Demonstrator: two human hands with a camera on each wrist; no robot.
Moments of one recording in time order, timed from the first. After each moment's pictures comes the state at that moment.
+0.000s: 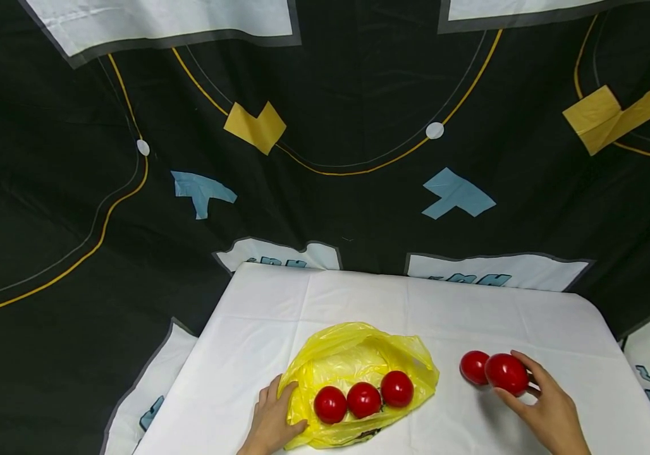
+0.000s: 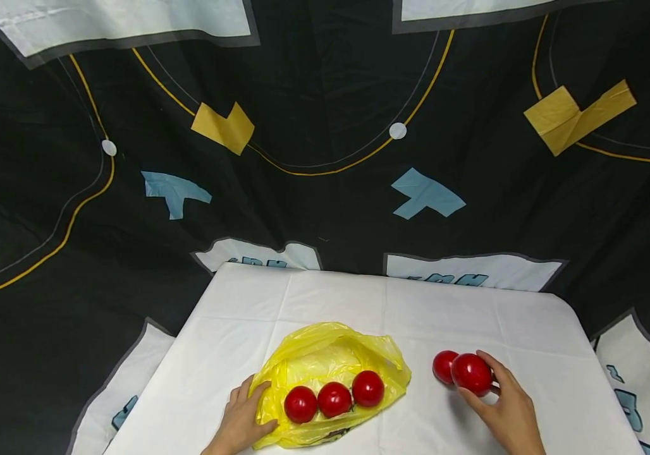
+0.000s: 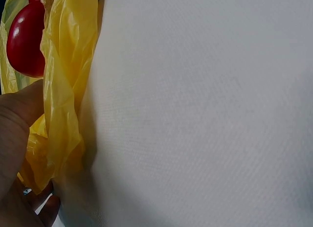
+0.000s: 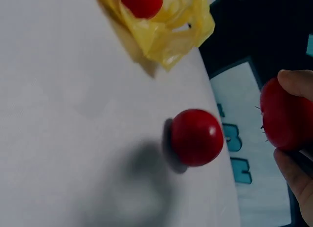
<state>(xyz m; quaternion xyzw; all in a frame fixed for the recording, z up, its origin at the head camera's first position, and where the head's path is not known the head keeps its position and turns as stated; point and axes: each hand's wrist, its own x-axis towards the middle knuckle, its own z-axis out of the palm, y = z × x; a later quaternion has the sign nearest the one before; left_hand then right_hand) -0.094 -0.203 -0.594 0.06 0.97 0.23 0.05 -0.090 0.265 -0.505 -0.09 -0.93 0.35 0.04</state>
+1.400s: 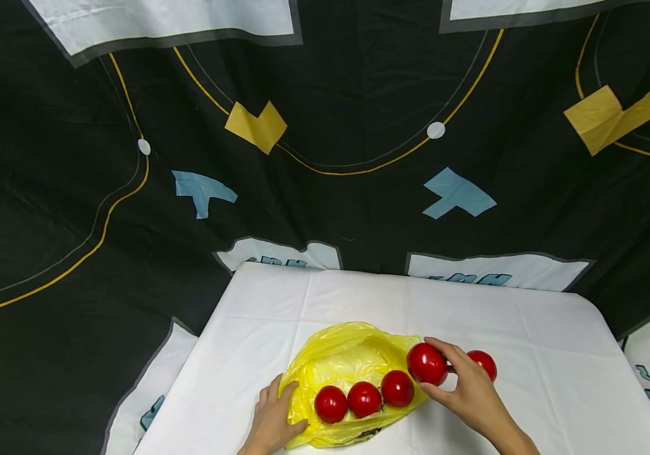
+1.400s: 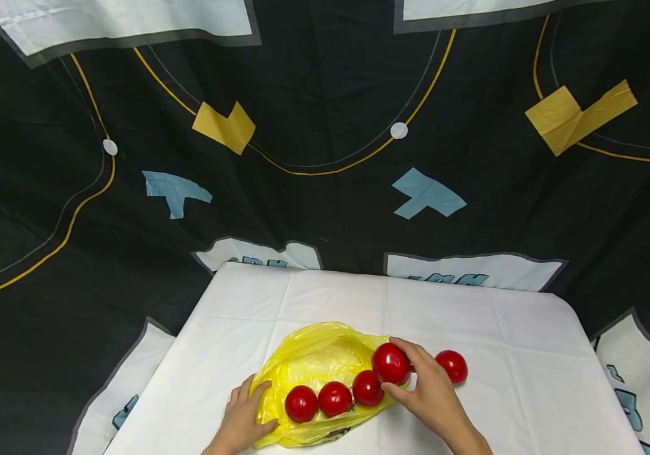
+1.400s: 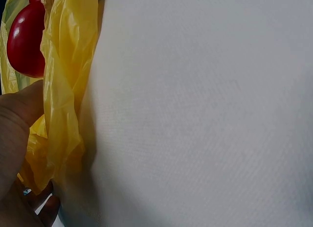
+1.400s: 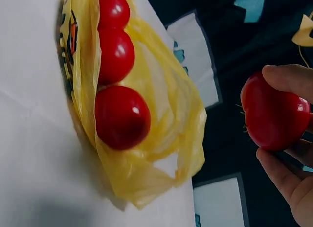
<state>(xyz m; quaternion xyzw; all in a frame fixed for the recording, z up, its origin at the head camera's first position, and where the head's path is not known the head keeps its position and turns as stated) -0.094 -0.203 -0.596 0.05 0.97 0.22 0.05 -0.105 0.165 -0.471 0.10 -0.91 0.39 0.07</state>
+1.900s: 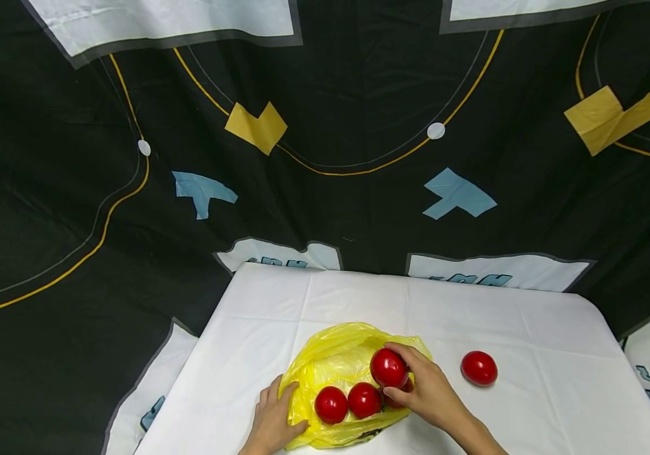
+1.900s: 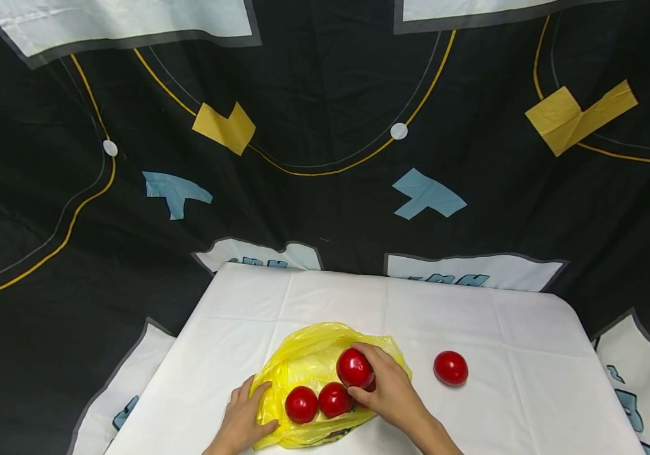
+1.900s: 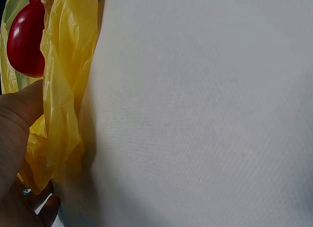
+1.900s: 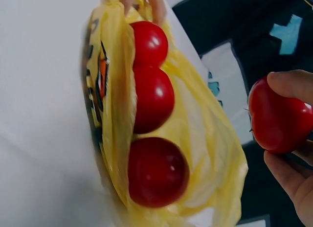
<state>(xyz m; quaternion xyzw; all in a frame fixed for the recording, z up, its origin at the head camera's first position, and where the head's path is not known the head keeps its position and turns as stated) -0.094 -0.203 -0.596 0.05 0.97 0.23 0.05 -0.119 0.113 -0.485 0.15 -0.90 0.41 -0.01</state>
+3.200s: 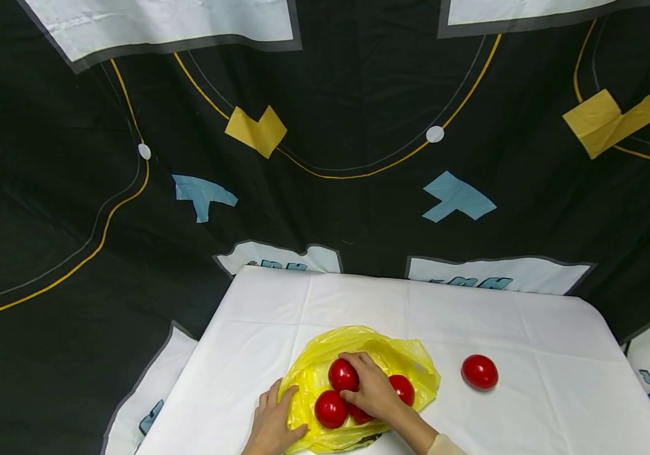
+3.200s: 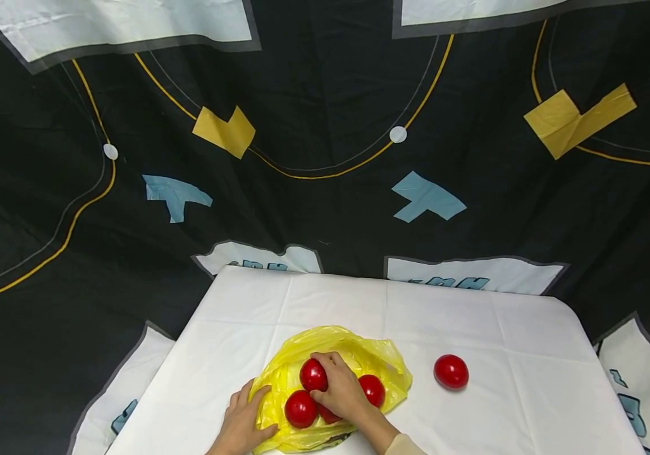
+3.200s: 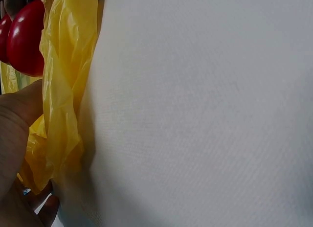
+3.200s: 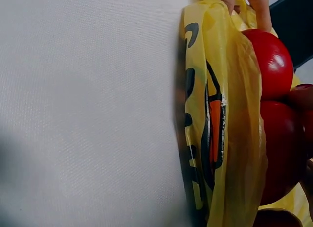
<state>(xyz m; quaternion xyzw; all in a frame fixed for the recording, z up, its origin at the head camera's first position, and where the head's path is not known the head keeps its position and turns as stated) -0.095 -0.202 -0.599 0.04 0.97 0.23 0.06 -0.155 0.038 -0.566 0.22 -0.90 0.39 -0.03</state>
